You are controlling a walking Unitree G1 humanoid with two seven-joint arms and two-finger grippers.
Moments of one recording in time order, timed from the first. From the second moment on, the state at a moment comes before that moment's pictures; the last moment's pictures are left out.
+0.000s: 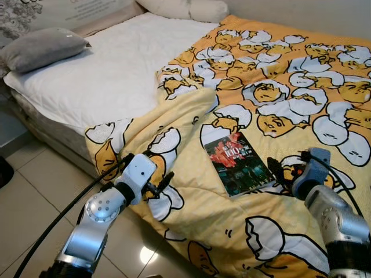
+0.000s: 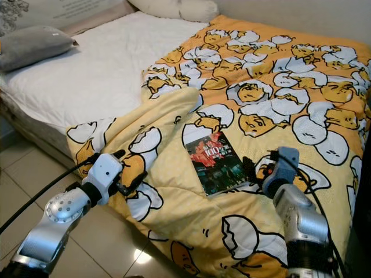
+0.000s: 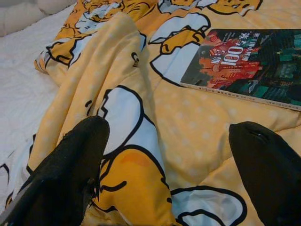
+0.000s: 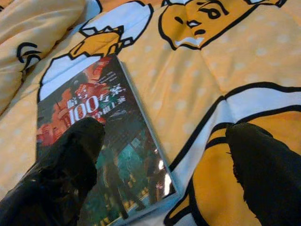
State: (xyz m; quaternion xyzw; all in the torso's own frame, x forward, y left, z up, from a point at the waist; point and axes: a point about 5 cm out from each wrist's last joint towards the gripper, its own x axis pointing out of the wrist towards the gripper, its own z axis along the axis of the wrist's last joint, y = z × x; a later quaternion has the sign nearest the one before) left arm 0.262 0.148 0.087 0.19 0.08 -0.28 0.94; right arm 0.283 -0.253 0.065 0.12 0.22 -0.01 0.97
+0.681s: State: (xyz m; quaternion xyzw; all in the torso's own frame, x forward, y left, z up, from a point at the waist) left arm 0.260 0.145 0.087 0.10 0.06 -0.16 0.98; right arm 0.263 -0.196 0.071 0.06 0.18 0.11 0.98
